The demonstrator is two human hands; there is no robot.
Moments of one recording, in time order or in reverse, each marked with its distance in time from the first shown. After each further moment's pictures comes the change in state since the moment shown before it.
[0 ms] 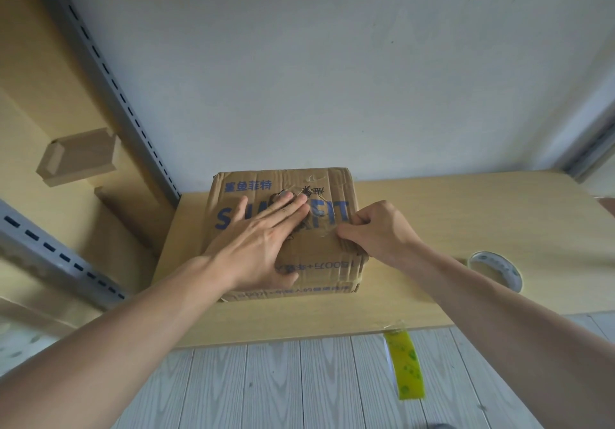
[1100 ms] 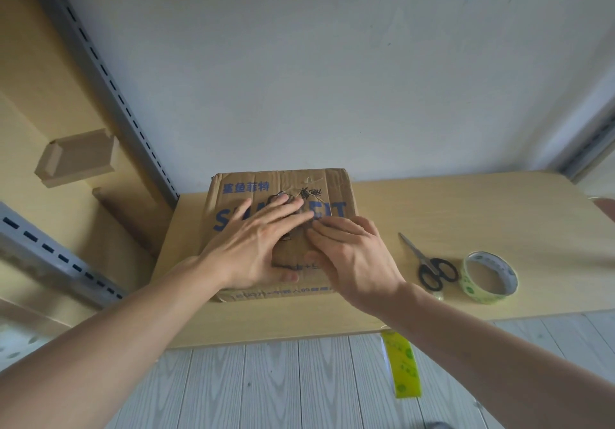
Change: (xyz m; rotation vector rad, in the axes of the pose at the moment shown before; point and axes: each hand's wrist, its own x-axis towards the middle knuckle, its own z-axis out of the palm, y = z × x) left_hand 0.000 -0.005 0.000 -0.148 0.012 0.015; right_hand -0.025 0.017 0.042 -0.575 0.330 -0.816
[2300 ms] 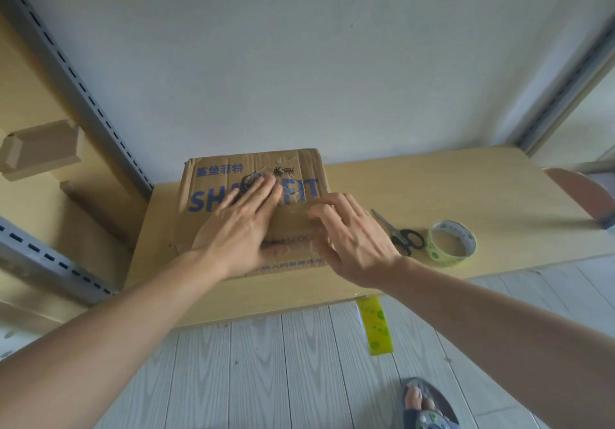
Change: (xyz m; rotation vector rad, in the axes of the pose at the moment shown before) left_hand -0.001 0.030 0.020 0.240 0.091 -0.067; right_hand -0.033 0.019 -0.026 0.064 -0.103 0.023
